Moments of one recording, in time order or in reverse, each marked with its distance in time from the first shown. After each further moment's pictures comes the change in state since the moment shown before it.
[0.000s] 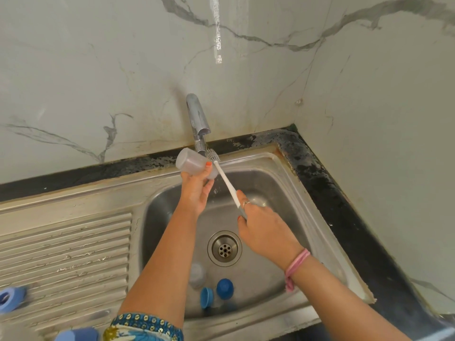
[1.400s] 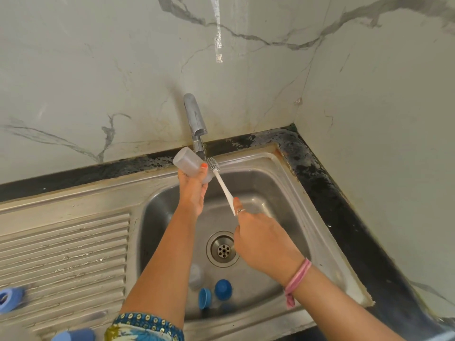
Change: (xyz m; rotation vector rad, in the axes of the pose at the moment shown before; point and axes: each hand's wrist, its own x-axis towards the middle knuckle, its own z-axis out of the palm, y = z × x) left_hand -0.002 -0.003 0.003 0.075 0.069 0.077; right_hand -0.016 -0.011 -0.006 -0.205 -0.024 -0.046
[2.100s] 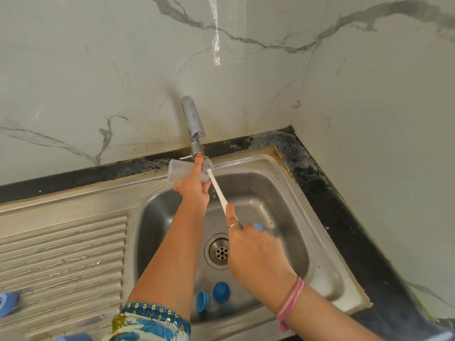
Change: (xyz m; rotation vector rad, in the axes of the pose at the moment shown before) left_hand 0.001 0.013 0.032 -0.287 0.410 -0.161; right_hand -0.019 -0.016 0.007 -0.170 0.056 -0.009
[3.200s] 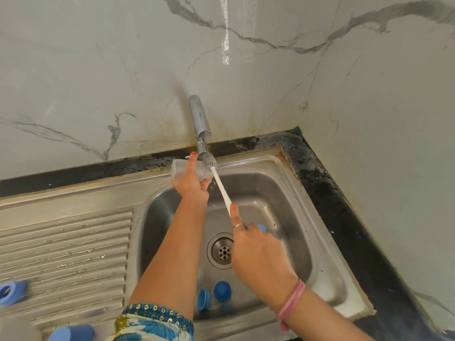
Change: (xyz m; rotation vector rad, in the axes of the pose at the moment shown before) left_hand -0.002 0.013 -0.003 -0.031 0.012 0.035; right_hand 0.004 0.006 0.012 0.013 0.025 0.001
